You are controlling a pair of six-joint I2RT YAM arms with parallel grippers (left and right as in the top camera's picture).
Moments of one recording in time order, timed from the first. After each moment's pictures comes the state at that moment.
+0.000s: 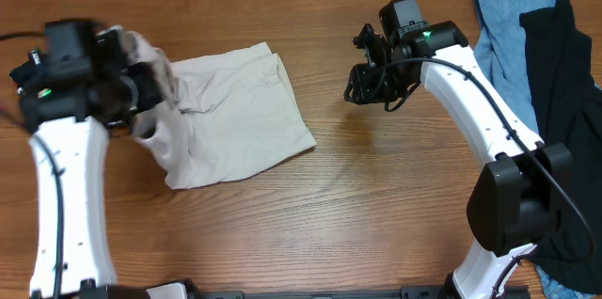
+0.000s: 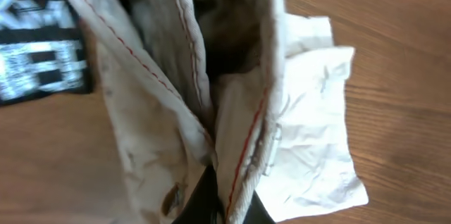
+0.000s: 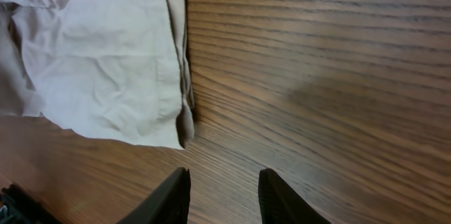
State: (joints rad) left arm 0.16 1.49 1.46 -1.01 0.18 -0.21; right arm 0.28 1.92 1.65 -1.06 -0.40 0.10
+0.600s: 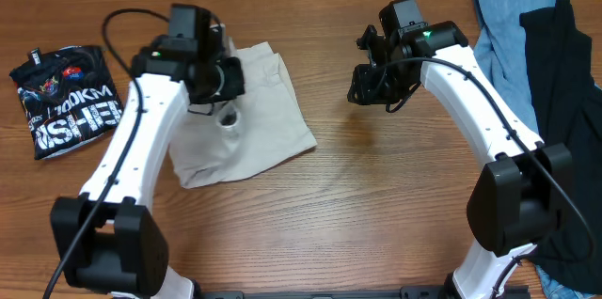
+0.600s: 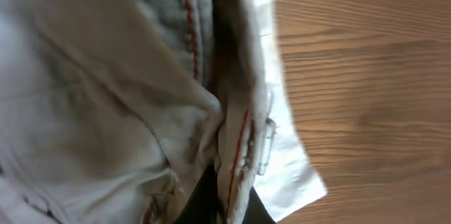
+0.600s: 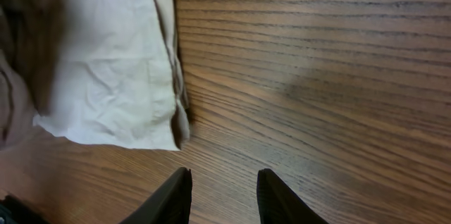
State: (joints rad) left arm -0.15 1.73 1.46 -0.85 0.23 -0.30; right arm 0.28 1.92 1.65 -1.07 -0.37 0.14
